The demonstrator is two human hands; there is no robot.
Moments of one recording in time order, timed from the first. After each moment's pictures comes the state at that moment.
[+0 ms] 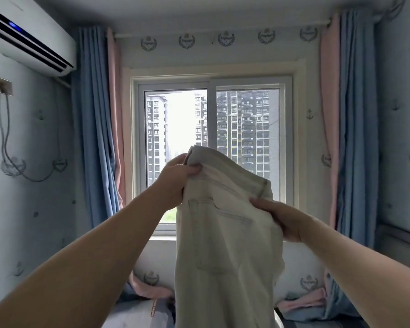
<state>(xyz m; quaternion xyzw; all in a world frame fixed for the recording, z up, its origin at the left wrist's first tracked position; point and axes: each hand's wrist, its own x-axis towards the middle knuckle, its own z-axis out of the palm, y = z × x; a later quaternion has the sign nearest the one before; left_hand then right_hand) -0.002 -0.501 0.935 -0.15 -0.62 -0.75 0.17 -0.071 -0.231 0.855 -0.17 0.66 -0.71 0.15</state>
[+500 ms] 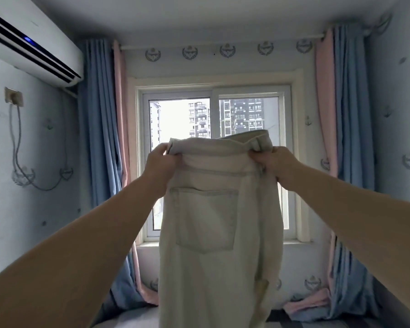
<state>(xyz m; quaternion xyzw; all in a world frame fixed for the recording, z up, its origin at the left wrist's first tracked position) 0.047 -0.596 0.975 -0.10 -0.67 -0.66 0.33 0.003 -0.328 0.981 -0.15 0.70 -0.66 -0.22</state>
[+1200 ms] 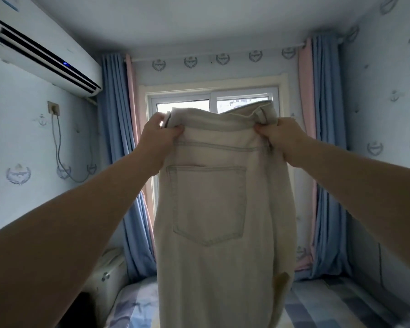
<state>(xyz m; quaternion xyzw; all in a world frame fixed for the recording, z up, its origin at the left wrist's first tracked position) 0.356 -0.588 1.003 -0.16 -0.69 -0.61 0.36 0.323 -0.319 1.000 -0.18 0.70 -0.63 -0.28</state>
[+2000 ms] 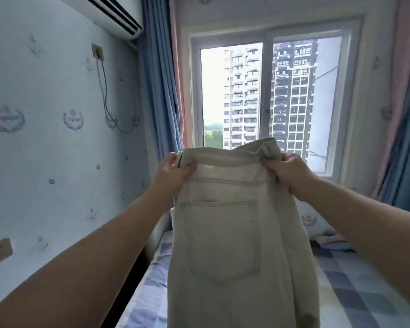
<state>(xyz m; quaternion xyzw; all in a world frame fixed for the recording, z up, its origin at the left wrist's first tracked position) 0.297 -0.762 0.807 -0.03 -0.69 -0.67 0.27 0.217 -0.496 0.823 -0.13 0.75 -0.64 -0.11</state>
